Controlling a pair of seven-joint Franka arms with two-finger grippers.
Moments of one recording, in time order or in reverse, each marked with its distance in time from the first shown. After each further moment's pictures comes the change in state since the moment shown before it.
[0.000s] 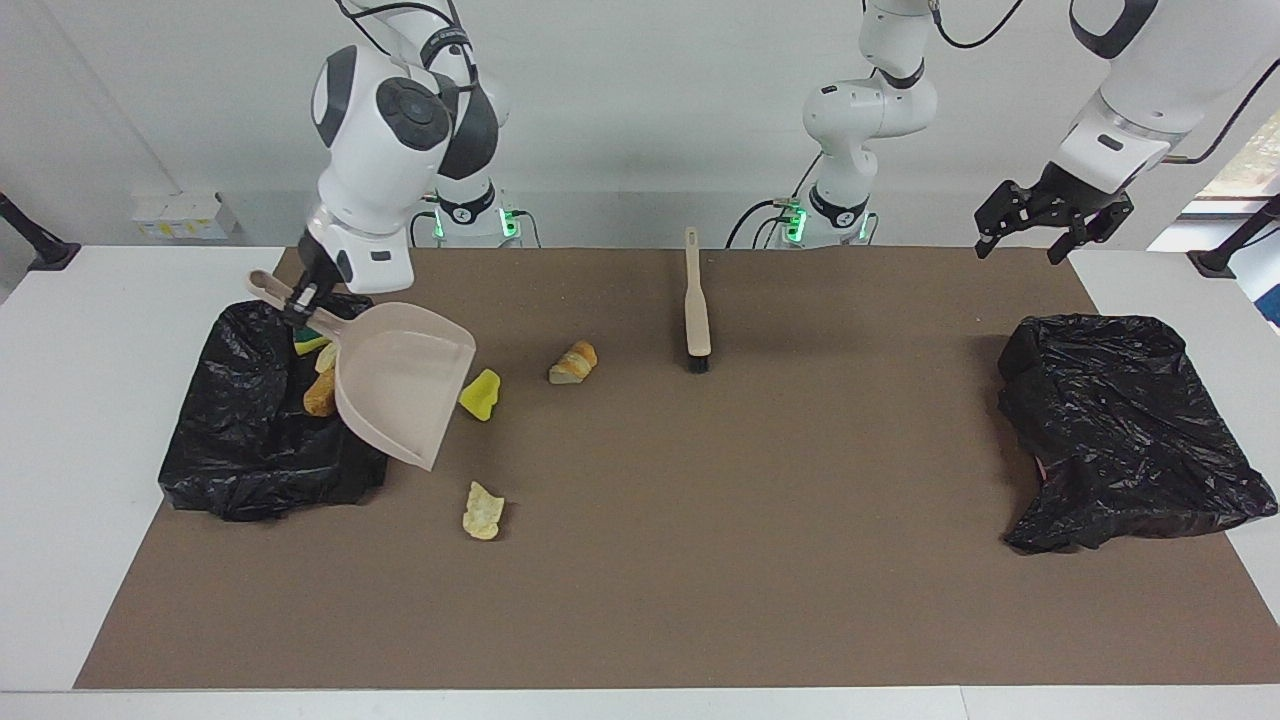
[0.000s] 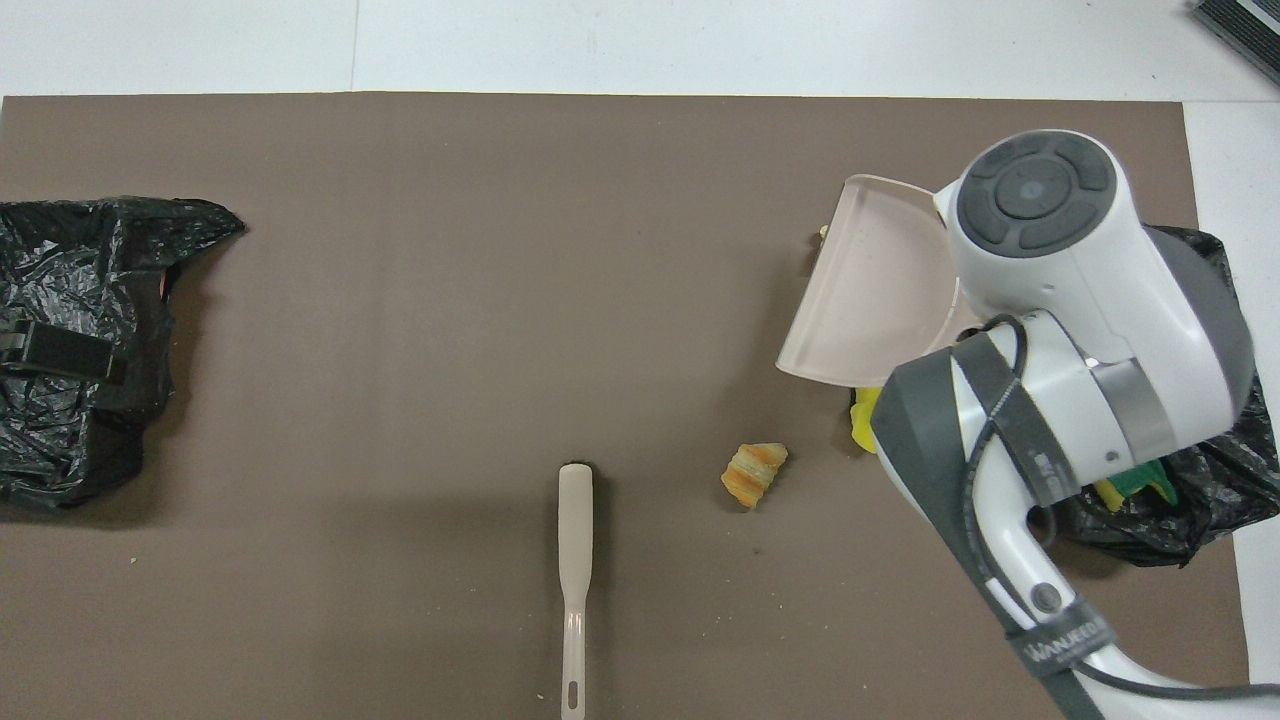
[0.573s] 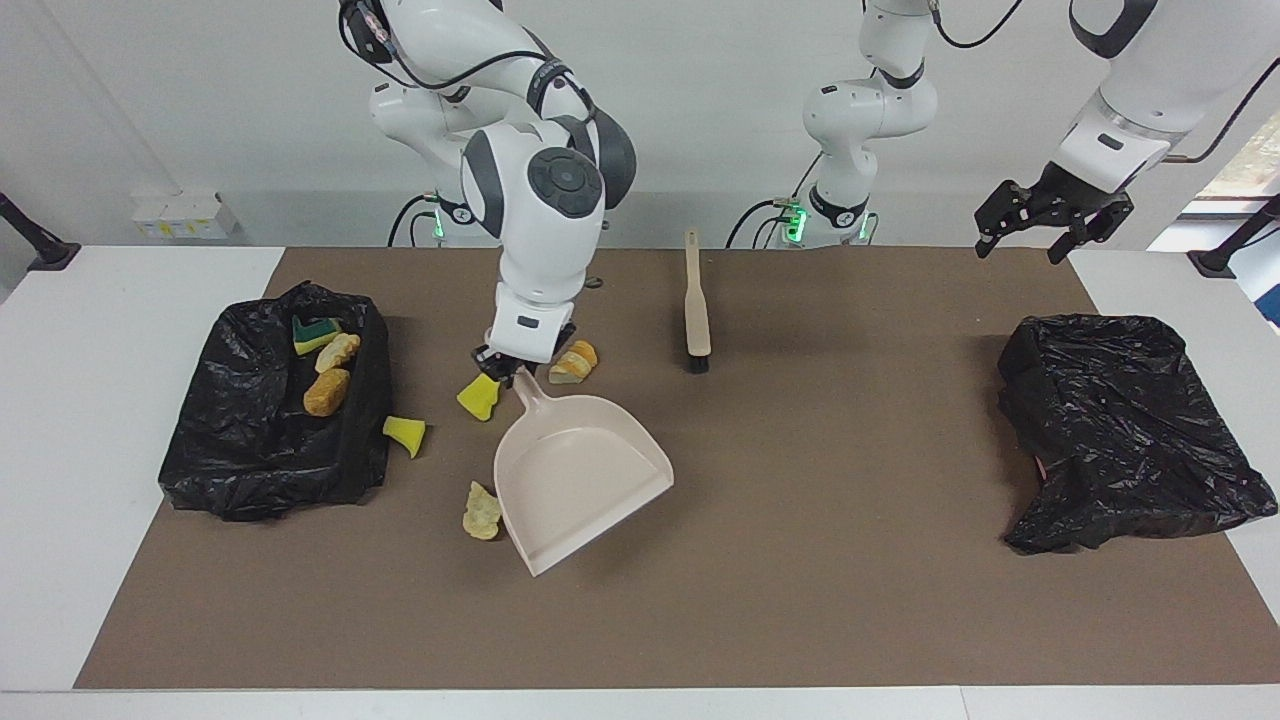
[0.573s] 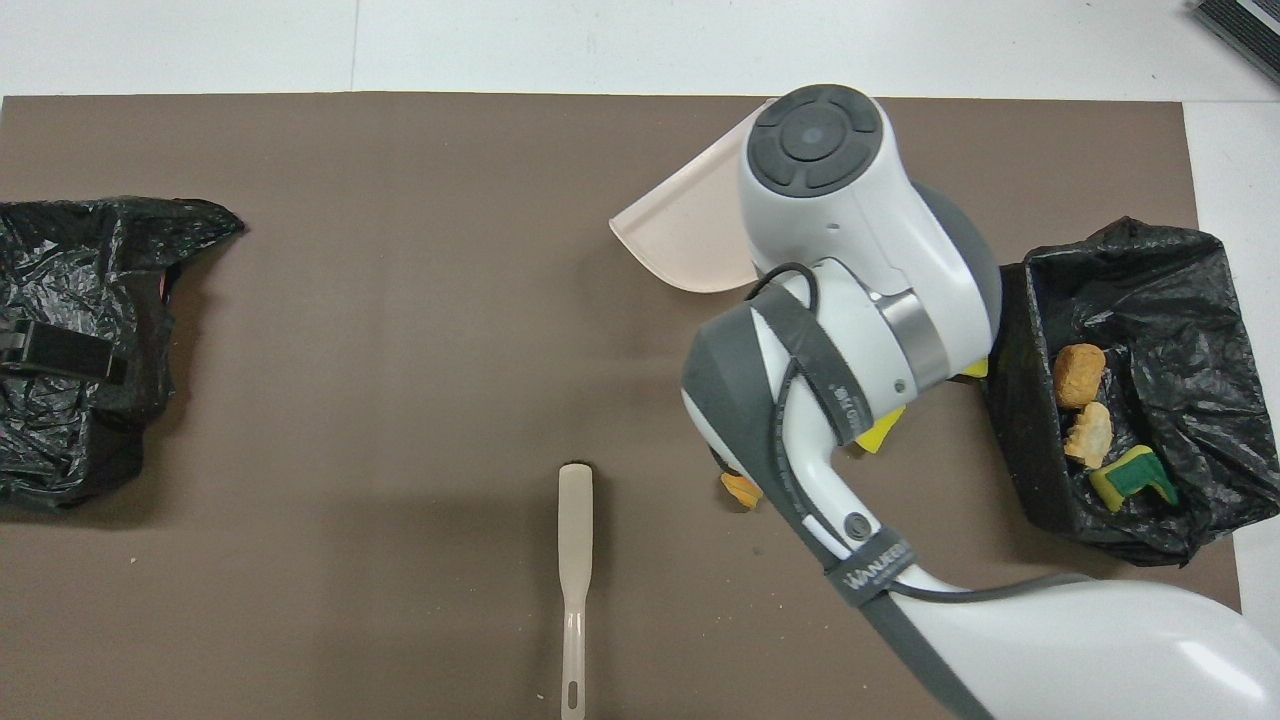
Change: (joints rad) left arm 0.000 0.000 0.000 0.000 0.000 0.000 -0.002; right arm 0.190 0.281 0.000 0.335 0.221 0.001 0.701
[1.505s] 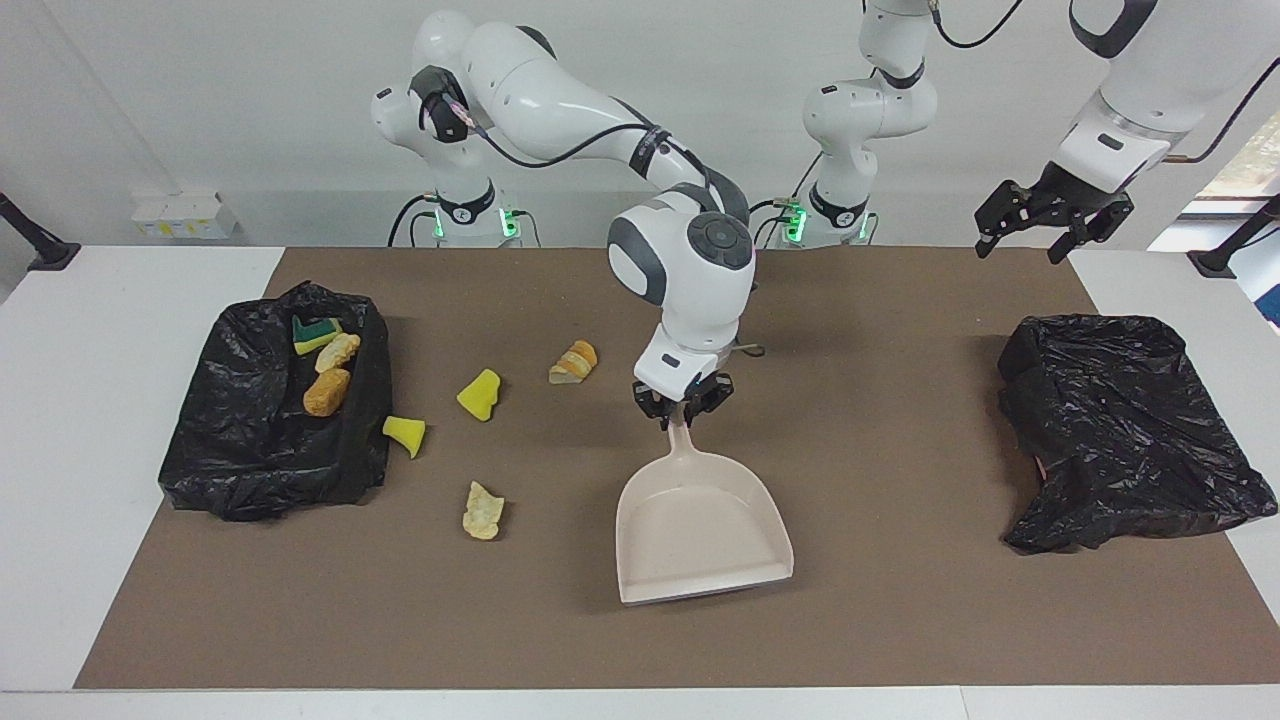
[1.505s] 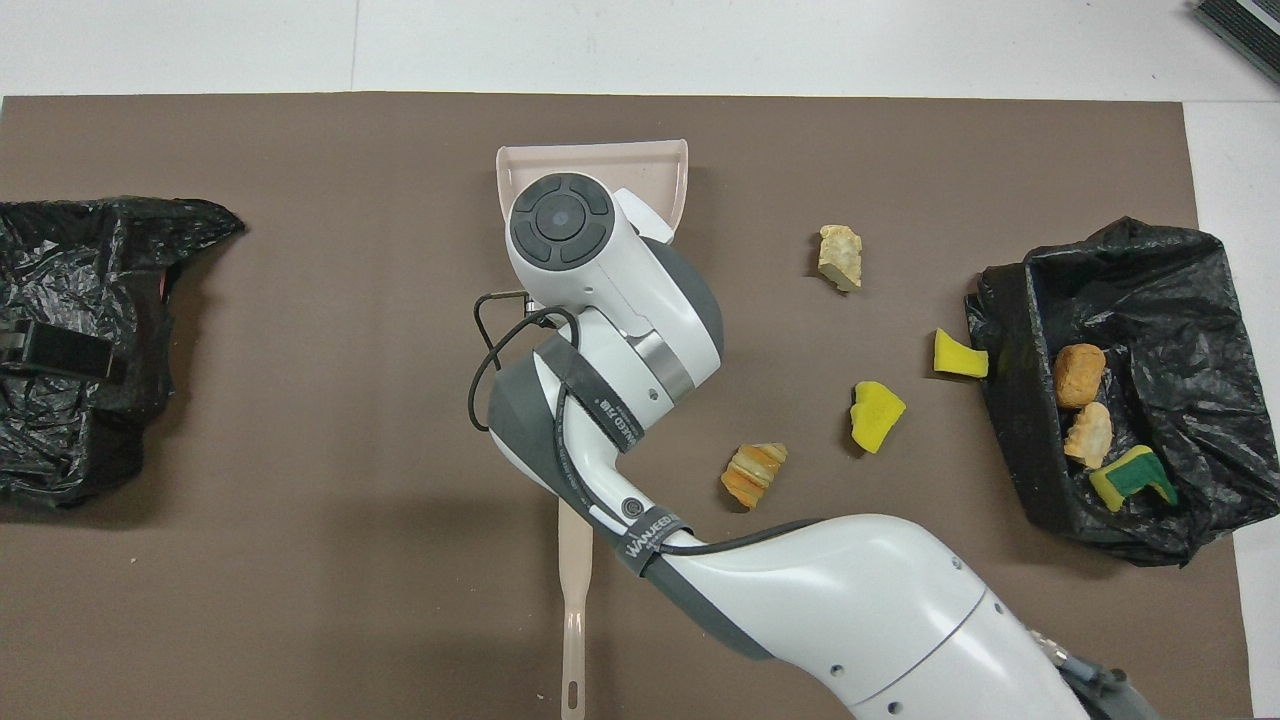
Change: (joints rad) left arm 0.000 0.000 0.000 0.000 0.000 0.000 -0.001; right arm 0.183 0.317 0.005 0.244 0.129 0.222 0.671
